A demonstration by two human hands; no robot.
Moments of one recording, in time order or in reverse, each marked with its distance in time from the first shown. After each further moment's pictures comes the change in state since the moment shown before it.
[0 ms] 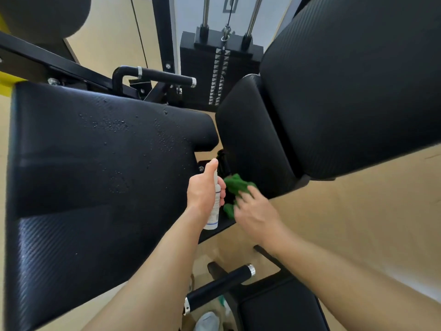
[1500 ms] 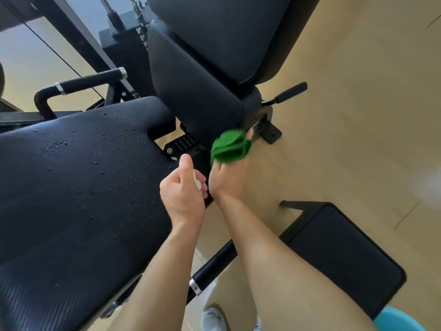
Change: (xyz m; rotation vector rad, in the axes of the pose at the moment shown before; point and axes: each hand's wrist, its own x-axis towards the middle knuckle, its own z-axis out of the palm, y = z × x) left_hand -0.046 -0.075 0.015 0.296 0.139 0.506; right_hand 0.041 -0.067 0.033 1.680 1.003 1.257
